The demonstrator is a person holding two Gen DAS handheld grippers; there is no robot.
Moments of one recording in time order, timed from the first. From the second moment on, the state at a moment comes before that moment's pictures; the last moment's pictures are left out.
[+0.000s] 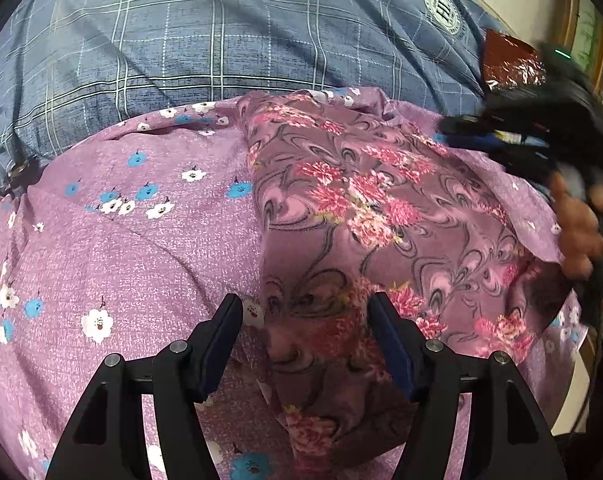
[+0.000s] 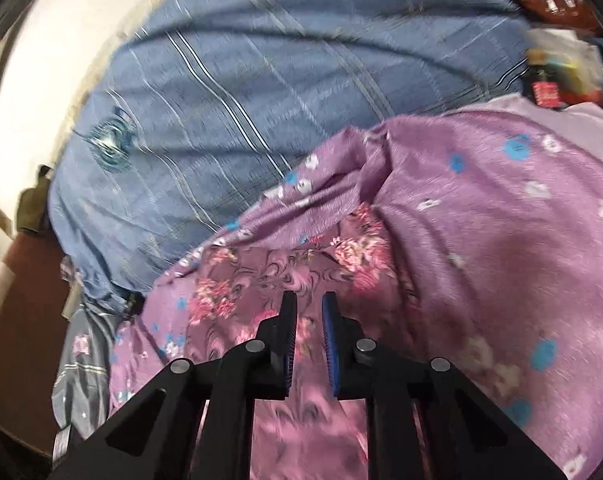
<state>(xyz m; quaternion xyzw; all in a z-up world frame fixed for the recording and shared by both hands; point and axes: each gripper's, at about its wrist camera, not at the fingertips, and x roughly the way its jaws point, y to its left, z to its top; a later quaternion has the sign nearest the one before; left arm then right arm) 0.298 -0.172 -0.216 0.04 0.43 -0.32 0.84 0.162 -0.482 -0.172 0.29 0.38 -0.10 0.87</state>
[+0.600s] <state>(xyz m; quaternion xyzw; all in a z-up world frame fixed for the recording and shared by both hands) 0.283 -0.162 -0.235 0.06 0.44 -0.34 0.83 0.230 -0.406 -0.187 0.26 0.43 -0.02 0.86</state>
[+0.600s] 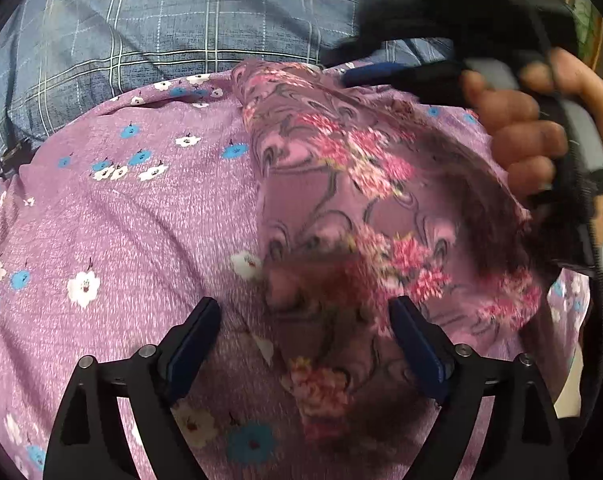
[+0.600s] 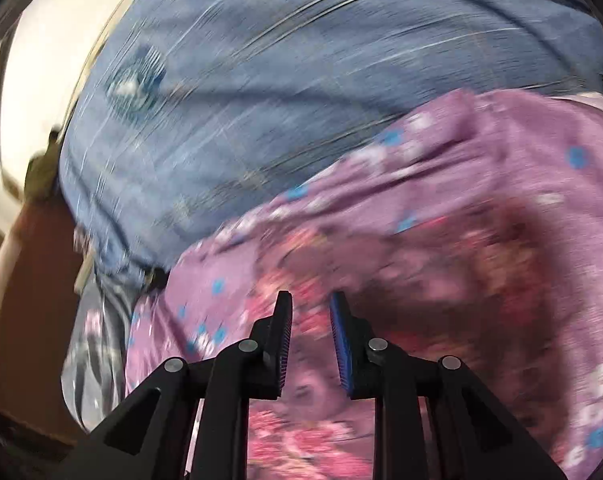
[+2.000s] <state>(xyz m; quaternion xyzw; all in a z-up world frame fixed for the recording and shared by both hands) 0.307 -0.169 -0.232 0.07 0.45 -0.28 0.85 0.032 -0.427 -0.207 0.21 0.48 -0.12 0.84</state>
